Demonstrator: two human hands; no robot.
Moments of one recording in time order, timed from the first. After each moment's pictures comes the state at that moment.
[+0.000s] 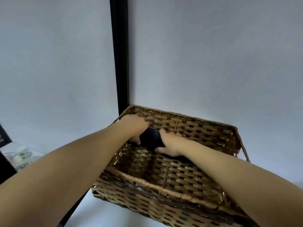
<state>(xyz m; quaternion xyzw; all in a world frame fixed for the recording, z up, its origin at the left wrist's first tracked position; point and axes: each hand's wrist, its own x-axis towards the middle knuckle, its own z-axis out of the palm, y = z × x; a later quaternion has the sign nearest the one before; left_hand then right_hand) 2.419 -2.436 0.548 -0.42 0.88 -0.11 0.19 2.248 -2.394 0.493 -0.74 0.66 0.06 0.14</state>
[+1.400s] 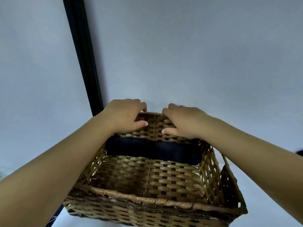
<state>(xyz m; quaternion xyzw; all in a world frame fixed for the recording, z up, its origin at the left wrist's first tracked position) 2.387 -2.412 0.598 -0.37 0.92 -0.11 -0.05 2.172 -2.329 0.594 -0.77 0.62 0.05 -0.13</state>
